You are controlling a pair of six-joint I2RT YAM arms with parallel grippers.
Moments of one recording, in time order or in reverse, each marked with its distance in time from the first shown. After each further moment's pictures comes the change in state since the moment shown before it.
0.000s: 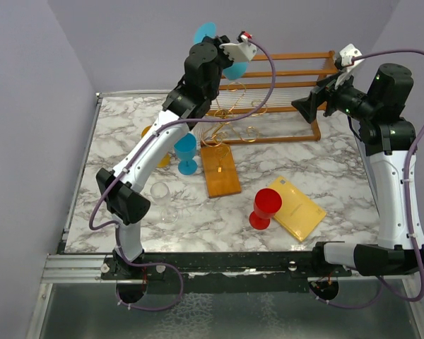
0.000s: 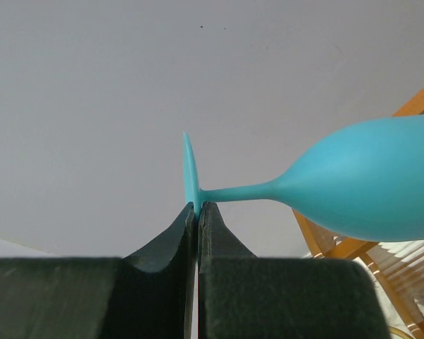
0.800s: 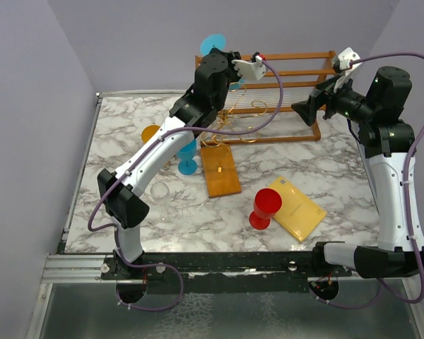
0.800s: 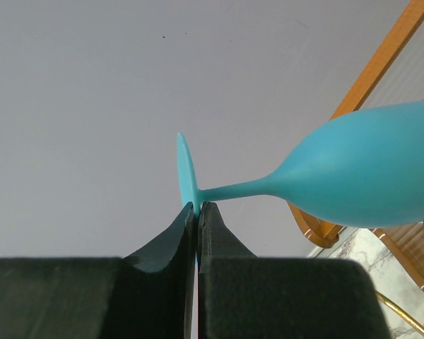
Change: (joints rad) left arm -0.066 -0.026 -0.111 -0.006 -0.003 0.193; right arm 0.000 -0.016 -0.028 0.000 0.001 -0.018
